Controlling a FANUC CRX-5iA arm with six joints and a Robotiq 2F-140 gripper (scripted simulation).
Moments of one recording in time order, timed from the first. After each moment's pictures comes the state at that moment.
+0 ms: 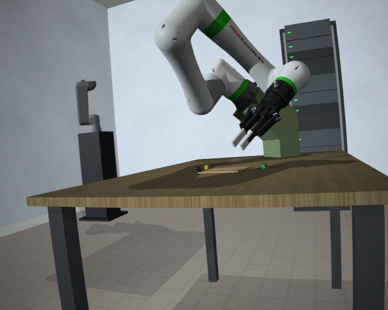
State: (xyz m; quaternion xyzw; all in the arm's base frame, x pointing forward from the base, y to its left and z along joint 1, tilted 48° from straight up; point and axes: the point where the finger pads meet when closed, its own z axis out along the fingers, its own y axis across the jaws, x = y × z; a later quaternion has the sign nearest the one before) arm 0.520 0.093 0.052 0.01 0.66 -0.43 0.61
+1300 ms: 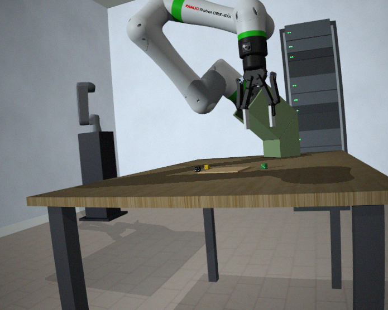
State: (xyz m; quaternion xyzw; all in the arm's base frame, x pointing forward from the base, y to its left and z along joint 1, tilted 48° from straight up) arm 0.508 0.179 0.062 0.06 0.91 -0.27 0.31
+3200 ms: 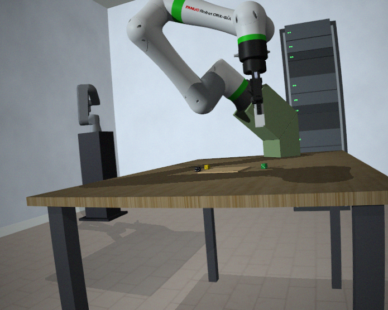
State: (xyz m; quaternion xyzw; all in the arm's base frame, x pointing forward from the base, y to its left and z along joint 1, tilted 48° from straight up) arm 0.513 0.173 0.054 0.53 0.75 -0.07 0.40
